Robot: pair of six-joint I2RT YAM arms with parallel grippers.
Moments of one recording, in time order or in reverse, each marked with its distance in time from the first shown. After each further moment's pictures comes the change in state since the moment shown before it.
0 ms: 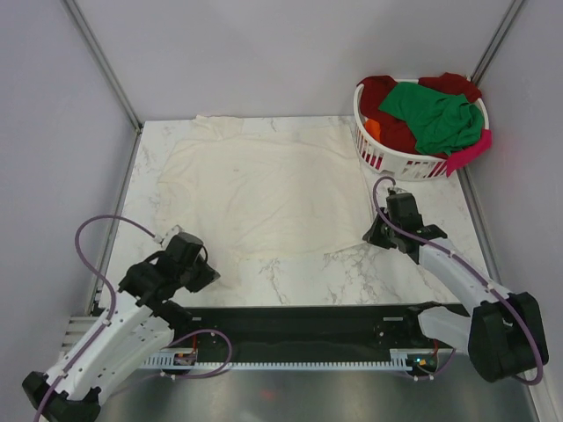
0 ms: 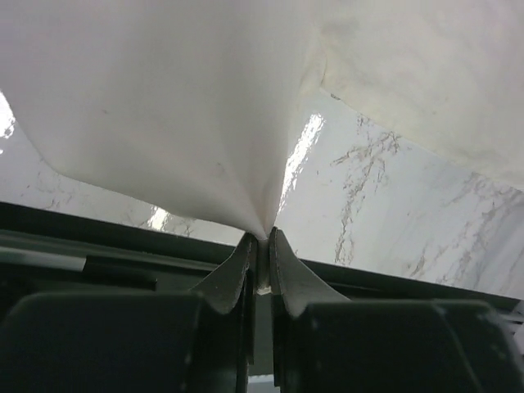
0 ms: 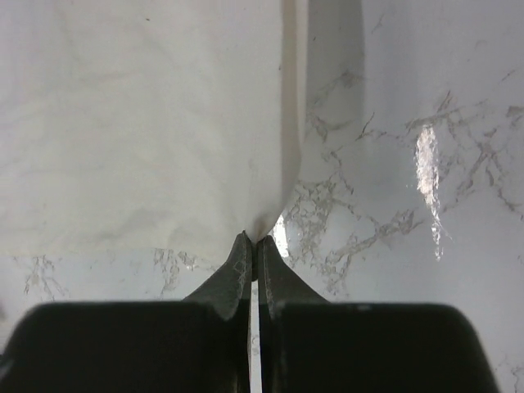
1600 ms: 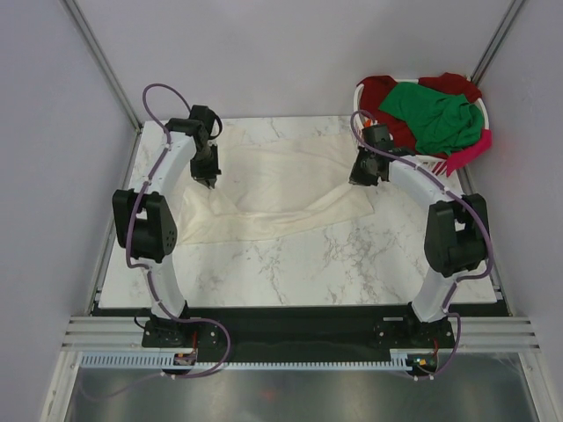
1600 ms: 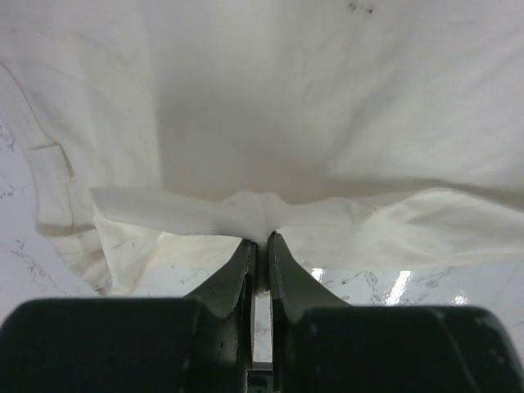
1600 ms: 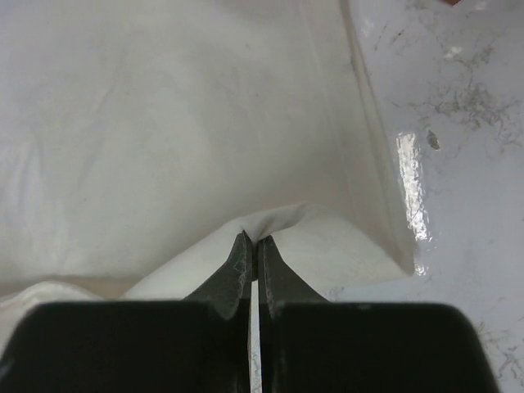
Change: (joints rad) left arm 0.388 1.327 1.207 -0.152 0.069 0.863; right arm -0.019 0.656 0.783 -0.185 0.072 0.007
